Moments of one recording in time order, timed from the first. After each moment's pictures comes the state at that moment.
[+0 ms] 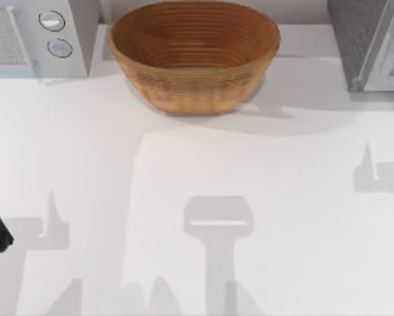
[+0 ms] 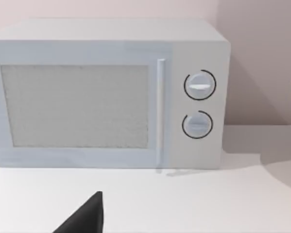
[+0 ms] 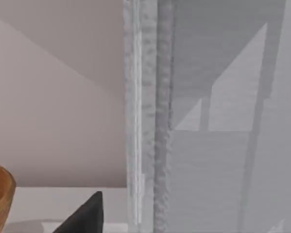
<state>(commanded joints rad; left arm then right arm) 0.00 0.00 0.00 0.00 0.00 0.00 0.07 0.50 0.63 -0.16 0.07 0.00</state>
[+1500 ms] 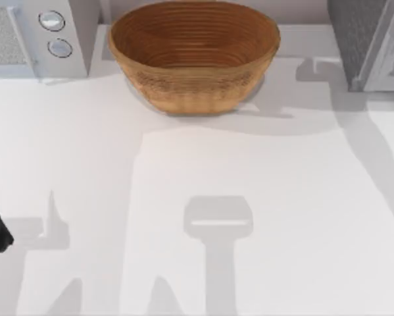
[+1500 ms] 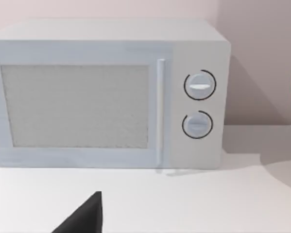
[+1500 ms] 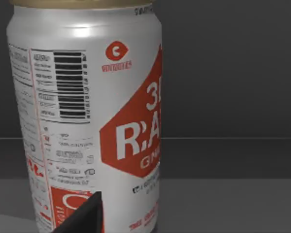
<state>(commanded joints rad) 0.00 0.00 0.00 0.00 0.00 0.00 0.25 1.39 1.78 -0.40 0.27 0.02</state>
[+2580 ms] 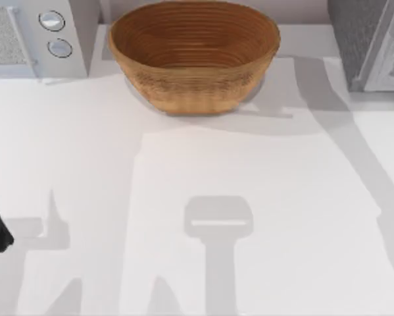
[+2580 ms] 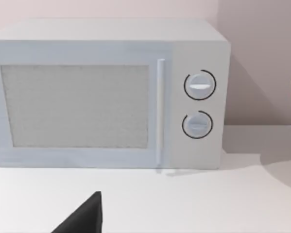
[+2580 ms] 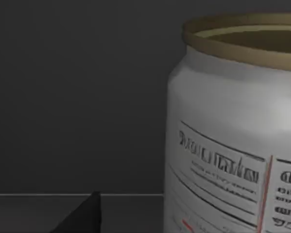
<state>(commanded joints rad) 0.00 0.00 0.00 0.00 0.00 0.00 0.35 1.69 2.07 -0.37 0.38 0.01</state>
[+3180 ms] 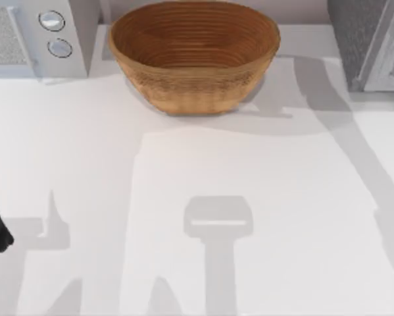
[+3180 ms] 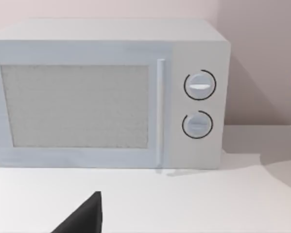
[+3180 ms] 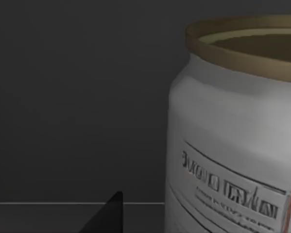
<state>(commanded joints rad) 0.00 0.00 0.00 0.00 0.00 0.00 0.34 1.73 2.10 -0.37 0.37 0.01</state>
